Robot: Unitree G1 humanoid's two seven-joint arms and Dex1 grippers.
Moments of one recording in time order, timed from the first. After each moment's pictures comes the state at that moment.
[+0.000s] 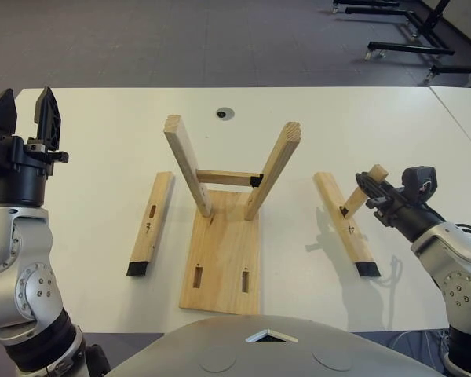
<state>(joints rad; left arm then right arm) 0.06 0.33 0.53 -0.75 -0.46 0.47 -0.14 0.27 -0.53 -0.37 -0.52 0.64 0.69 0.31</state>
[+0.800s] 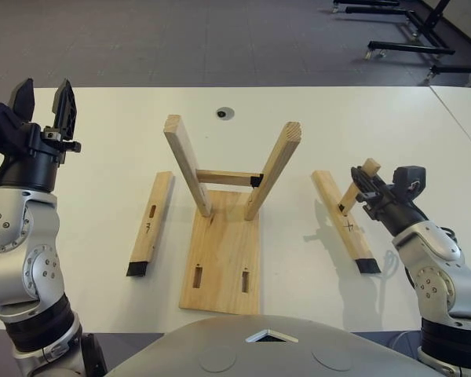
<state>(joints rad) 0.00 0.38 0.46 -0.66 -0.43 0.44 -0.15 0.22 -0.42 -0.31 -0.42 0.55 0.53 0.29</state>
